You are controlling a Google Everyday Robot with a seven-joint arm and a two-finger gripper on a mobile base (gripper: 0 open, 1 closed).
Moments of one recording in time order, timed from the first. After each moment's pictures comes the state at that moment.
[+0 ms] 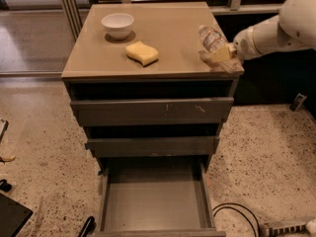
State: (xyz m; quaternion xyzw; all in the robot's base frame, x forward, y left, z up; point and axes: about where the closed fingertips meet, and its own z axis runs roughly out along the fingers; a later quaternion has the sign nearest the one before) arm 0.735 -0.214 0.855 -0.26 0.87 0.15 0.39
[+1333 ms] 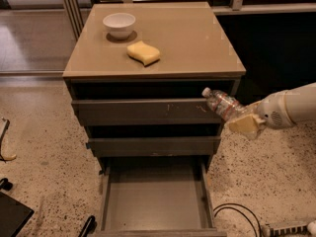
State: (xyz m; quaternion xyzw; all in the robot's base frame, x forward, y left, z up) arm 0.535 -0.241 0.767 -0.35 0.86 0.19 0.32
